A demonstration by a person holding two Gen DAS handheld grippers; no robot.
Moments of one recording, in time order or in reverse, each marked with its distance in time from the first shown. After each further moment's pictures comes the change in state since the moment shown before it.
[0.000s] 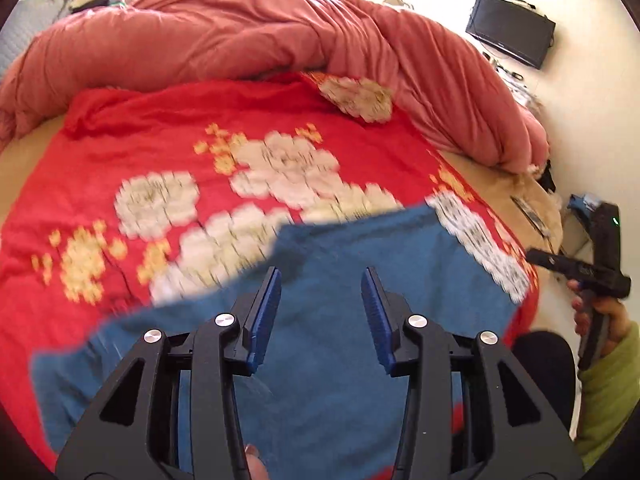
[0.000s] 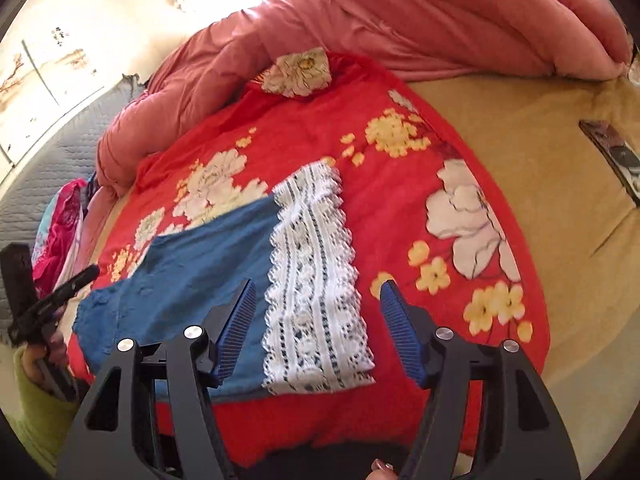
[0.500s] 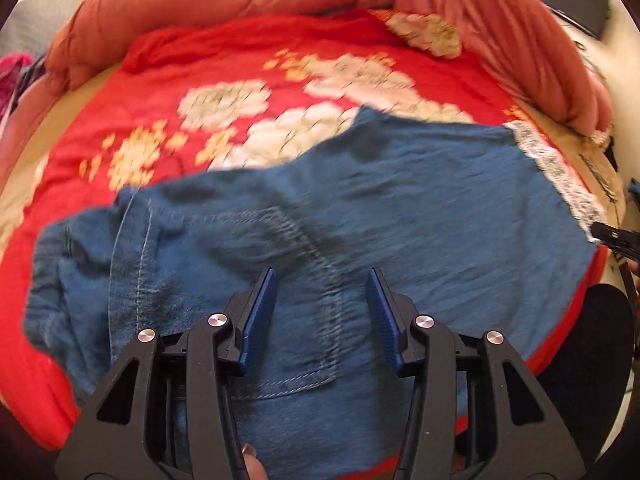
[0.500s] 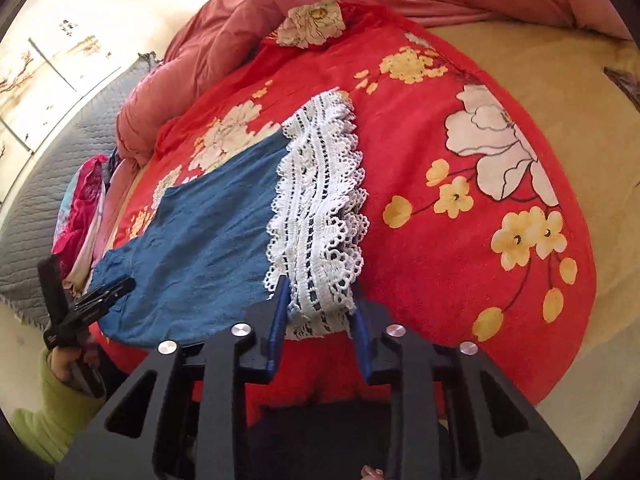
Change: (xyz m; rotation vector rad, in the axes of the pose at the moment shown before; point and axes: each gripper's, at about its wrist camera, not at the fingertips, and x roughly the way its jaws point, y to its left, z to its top) left arm 0.018 0.021 -0.067 -0.064 0.142 0.266; right arm 0.015 -0.010 -0.037 -0.017 0.104 0.119
